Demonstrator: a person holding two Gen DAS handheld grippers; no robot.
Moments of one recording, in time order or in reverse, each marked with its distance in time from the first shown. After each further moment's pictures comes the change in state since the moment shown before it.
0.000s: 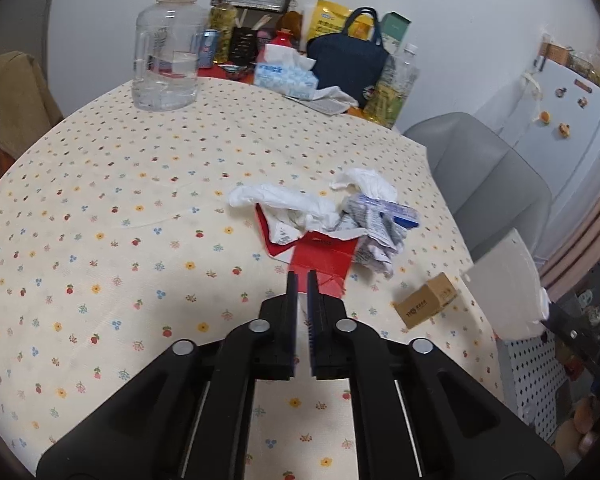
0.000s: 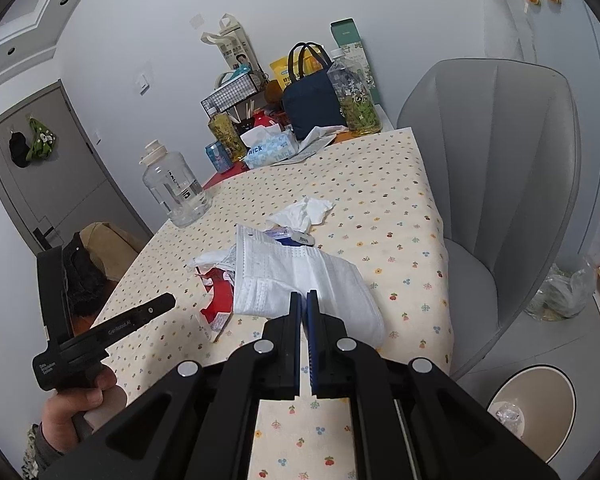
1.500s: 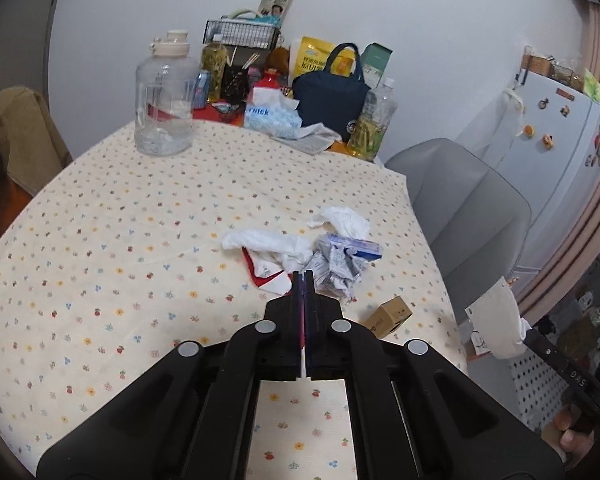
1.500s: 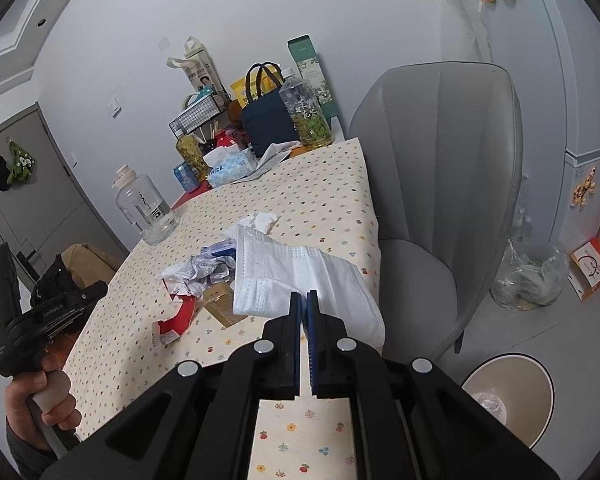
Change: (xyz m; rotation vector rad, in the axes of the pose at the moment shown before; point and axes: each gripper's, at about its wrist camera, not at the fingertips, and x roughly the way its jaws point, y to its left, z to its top) left arm -0.052 -0.019 0.011 0.036 -0.078 -0.024; right arm -0.043 -0.052 -0.007 0.065 -0.051 -0.081
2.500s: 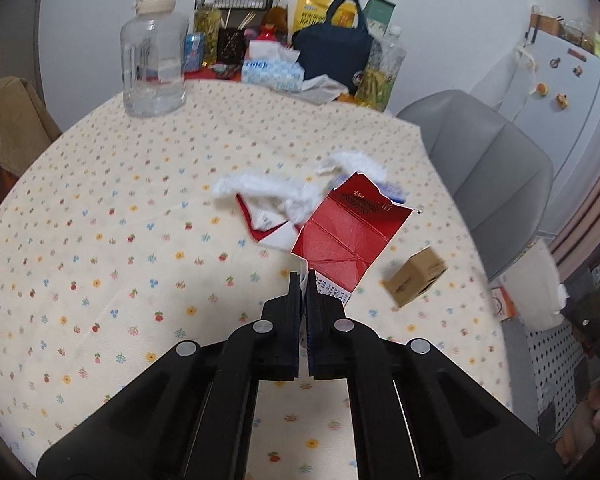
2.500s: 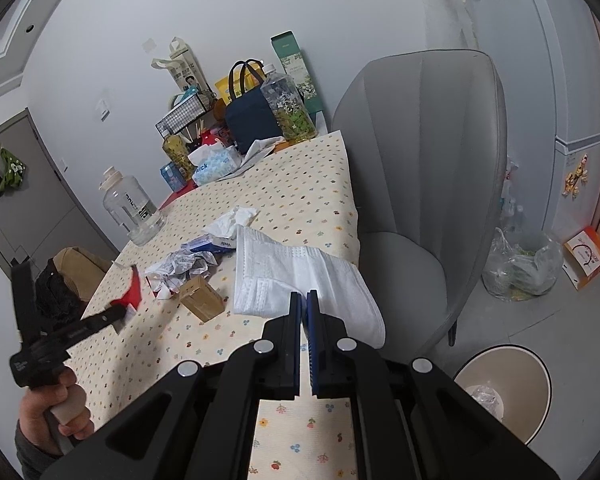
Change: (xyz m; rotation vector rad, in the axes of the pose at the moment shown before) left arm 0.039 -0.010 -0.024 0.067 0.086 0.046; right arm 0.004 -0.024 -0.006 0.035 0.008 -0.025
